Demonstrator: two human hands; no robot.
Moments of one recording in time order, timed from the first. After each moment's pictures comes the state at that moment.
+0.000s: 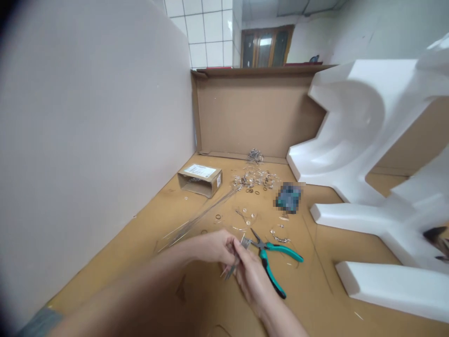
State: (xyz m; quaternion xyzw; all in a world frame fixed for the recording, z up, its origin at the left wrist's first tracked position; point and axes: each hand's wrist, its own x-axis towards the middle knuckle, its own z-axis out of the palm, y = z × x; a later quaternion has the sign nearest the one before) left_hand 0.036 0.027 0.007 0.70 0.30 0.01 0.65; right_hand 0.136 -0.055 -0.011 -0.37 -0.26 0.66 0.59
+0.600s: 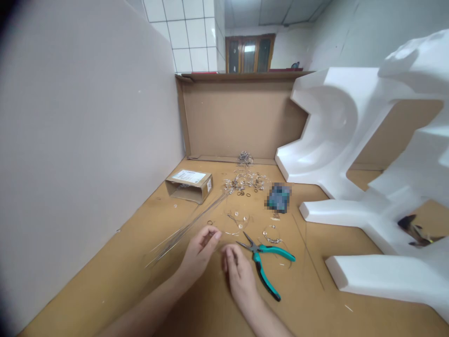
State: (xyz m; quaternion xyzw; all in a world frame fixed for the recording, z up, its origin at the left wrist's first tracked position) left_hand 0.028 0.010 -0.013 0.67 0.42 0.42 0.45; right_hand 0.141 -0.047 -0.041 -0.47 -0.41 0.47 0.62
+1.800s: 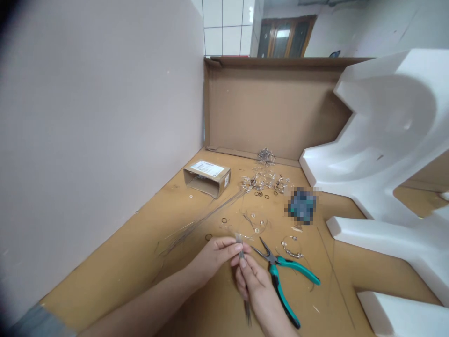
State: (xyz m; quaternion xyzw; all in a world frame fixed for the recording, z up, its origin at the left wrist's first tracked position) left_hand 0.026 0.010 -0.012 0.54 0.32 0.34 0.70; right_hand 0.145 -0.049 -0.030 -0.45 -0.35 0.65 0.51
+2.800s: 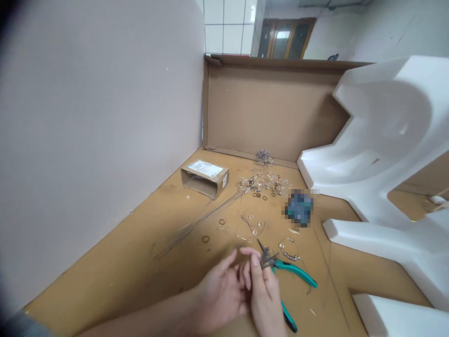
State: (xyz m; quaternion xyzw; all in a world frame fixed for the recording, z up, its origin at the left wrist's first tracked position) left_hand 0.052 -0.024 -0.024 0.05 0.16 0.27 0.95; right_hand 0.148 -0.053 -0.025 -0.54 -0.41 0.44 0.59
